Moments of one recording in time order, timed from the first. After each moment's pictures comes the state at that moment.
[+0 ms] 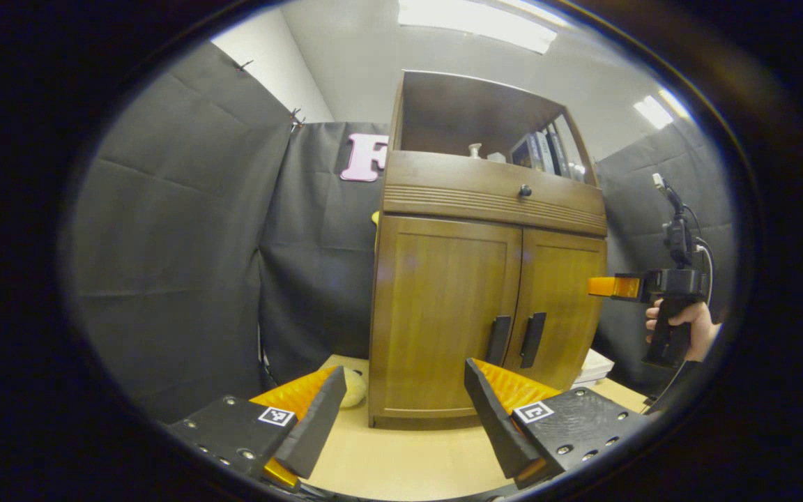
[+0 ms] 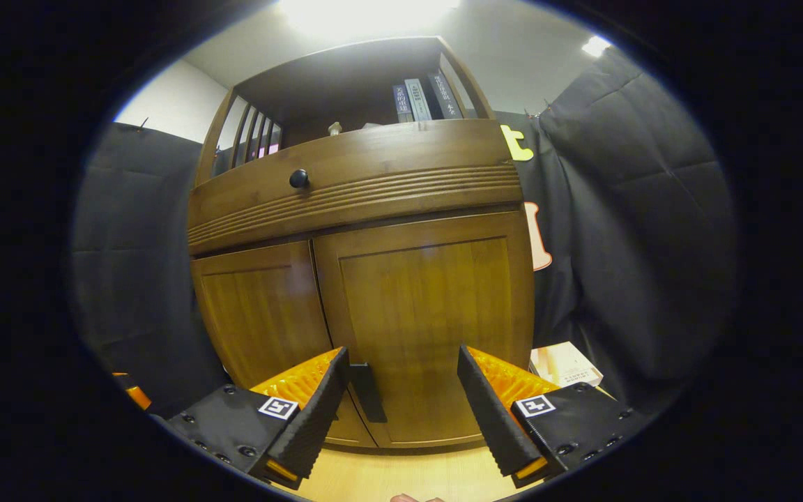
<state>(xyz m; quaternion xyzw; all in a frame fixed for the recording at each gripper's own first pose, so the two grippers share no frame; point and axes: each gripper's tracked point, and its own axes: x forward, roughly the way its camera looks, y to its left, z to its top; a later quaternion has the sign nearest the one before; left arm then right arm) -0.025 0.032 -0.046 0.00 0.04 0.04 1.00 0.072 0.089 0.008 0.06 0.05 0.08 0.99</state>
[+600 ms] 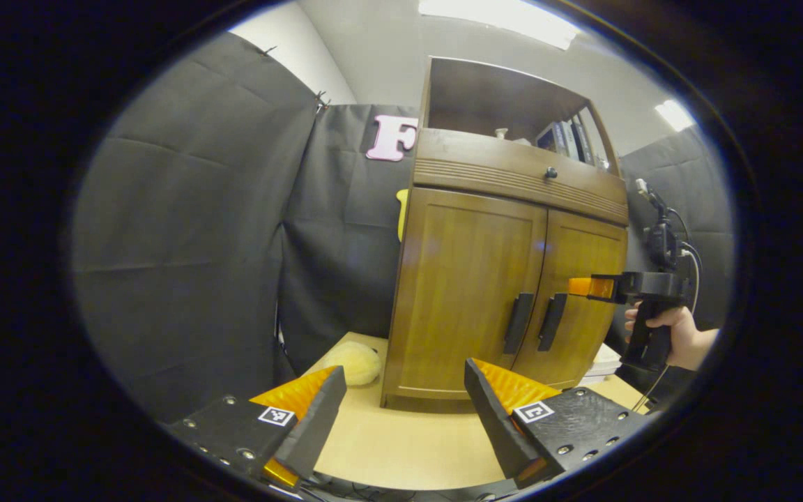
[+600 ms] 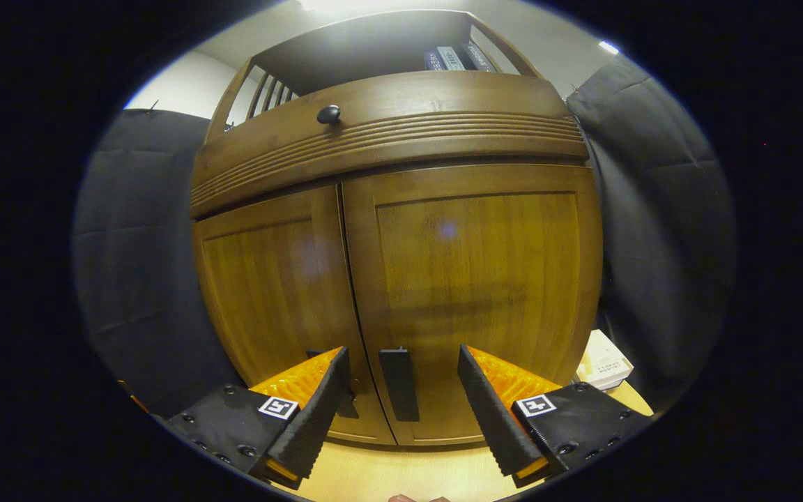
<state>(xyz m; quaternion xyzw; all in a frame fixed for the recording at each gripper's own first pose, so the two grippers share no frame) -0.038 0.054 -0.088 -0.03 0.09 0.08 0.99 0.112 0.141 -0.039 0.03 0.09 0.11 0.99</state>
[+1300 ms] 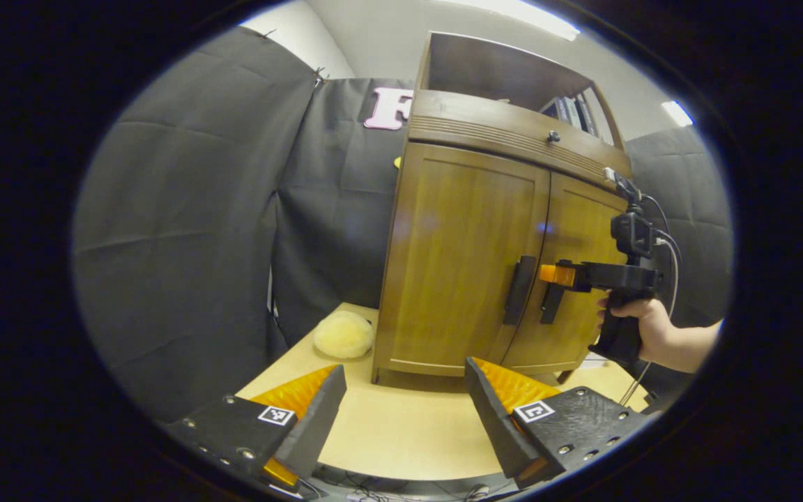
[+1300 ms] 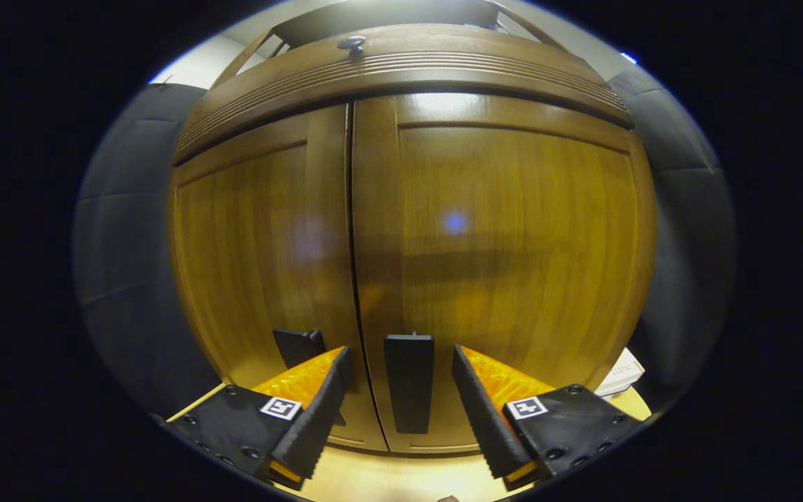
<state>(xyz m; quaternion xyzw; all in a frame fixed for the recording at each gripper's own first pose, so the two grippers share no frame) -0.033 0.049 -0.118 -0.05 0.14 0.07 0.99 0.163 0.166 -0.090 -0.01 0.11 0.11 0.99</state>
